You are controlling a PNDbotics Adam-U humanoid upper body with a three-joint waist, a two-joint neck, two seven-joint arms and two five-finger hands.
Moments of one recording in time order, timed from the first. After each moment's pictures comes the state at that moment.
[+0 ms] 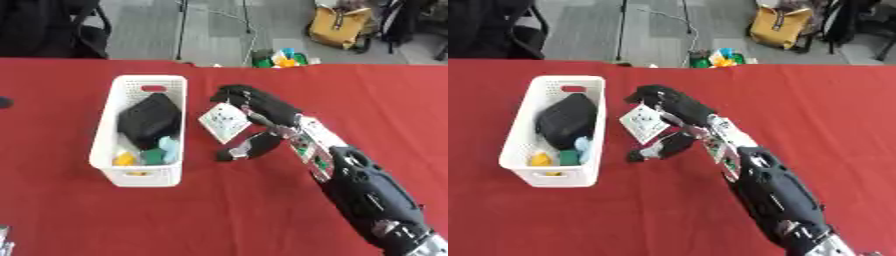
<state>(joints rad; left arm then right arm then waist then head) -0.36 0.17 -0.08 -1.98 -0.23 -0.42 0.38 -0.91 -0.29 0.26 -0.97 0.93 -0.60 -0.10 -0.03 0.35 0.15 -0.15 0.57</state>
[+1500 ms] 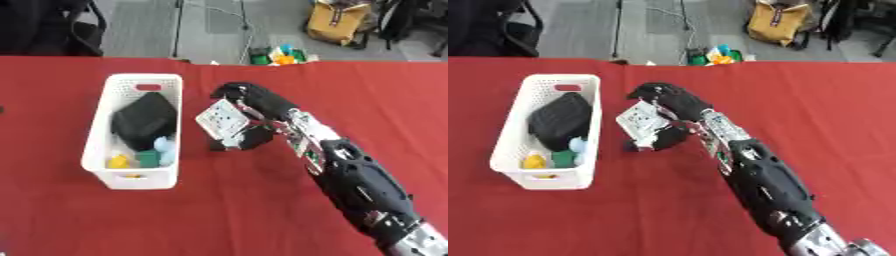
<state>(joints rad) -0.37 0.17 -0.09 -1.98 -0.22 -0.42 0.37 -0.96 -0.31 0.24 -0.91 1.07 -0.42 -0.09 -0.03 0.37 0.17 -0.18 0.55</state>
